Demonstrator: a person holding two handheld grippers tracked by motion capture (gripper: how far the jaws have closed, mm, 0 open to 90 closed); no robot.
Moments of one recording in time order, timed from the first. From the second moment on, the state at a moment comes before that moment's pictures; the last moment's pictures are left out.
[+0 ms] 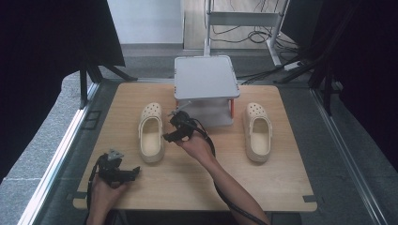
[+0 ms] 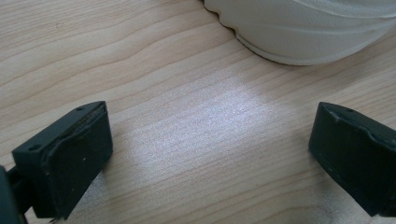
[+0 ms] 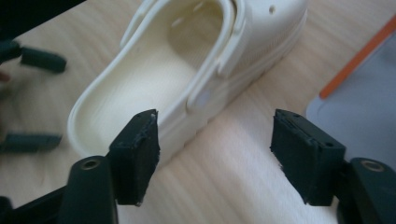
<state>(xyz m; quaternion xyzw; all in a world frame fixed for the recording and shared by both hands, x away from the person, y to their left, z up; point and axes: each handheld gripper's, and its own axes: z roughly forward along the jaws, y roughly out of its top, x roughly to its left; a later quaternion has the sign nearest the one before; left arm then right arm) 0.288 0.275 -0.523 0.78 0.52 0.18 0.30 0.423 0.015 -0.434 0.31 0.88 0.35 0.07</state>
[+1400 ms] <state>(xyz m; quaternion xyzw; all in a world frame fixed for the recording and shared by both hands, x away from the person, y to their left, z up) 0.288 0.274 -0.523 0.78 0.52 0.18 0.30 0.440 0.055 -0.421 0.33 0.89 0.29 0.10</state>
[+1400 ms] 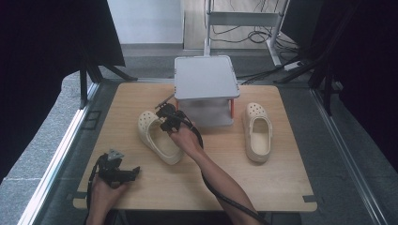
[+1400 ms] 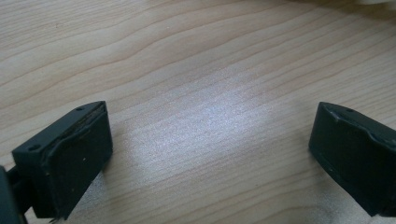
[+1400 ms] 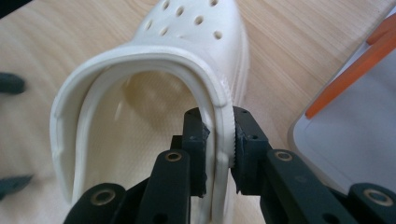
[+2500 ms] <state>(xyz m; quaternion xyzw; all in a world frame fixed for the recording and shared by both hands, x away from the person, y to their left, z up) 0.288 0.275 -0.523 0.78 0.52 0.18 0.30 0.306 -0.097 -0.419 0.31 0.88 0.35 0.02</state>
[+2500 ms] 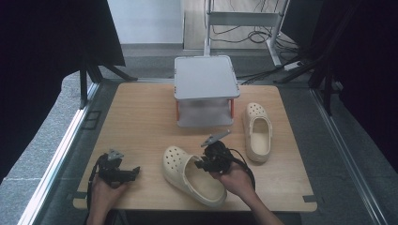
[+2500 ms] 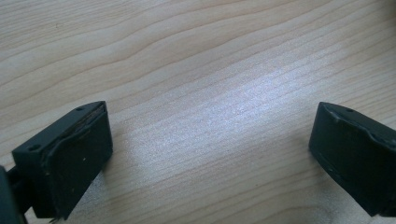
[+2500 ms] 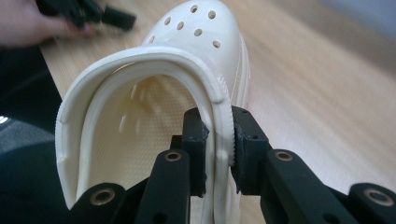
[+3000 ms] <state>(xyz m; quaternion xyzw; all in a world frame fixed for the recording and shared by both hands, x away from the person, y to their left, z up) 0.288 0.275 -0.523 0.78 0.52 0.18 0.30 0.298 -0.122 -0.437 0.29 0.89 0.35 0.00</state>
